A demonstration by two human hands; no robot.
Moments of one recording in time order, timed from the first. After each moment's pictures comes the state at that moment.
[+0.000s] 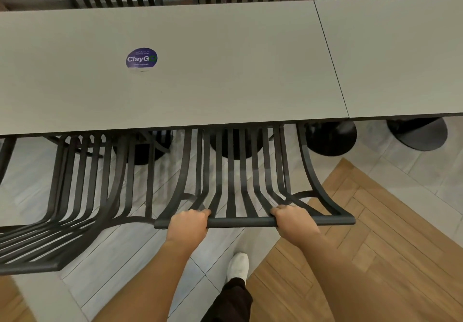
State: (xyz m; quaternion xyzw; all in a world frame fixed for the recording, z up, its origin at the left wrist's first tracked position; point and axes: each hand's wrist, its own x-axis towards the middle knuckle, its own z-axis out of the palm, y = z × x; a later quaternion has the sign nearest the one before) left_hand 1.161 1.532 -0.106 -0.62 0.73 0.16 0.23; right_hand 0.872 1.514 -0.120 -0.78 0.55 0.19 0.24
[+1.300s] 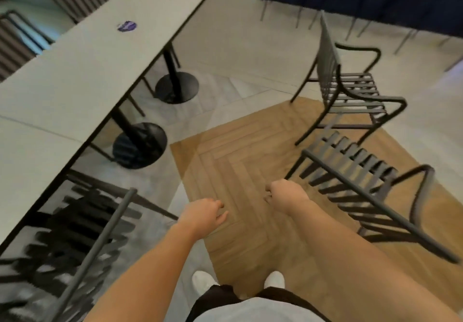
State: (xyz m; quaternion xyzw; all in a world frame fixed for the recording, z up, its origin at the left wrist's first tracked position) left_hand 0.773 1.732 -0.026 -0.03 0.96 0.12 0.25; right_hand 0.632 1.946 -0.001 -0.26 0.92 0.03 0.31
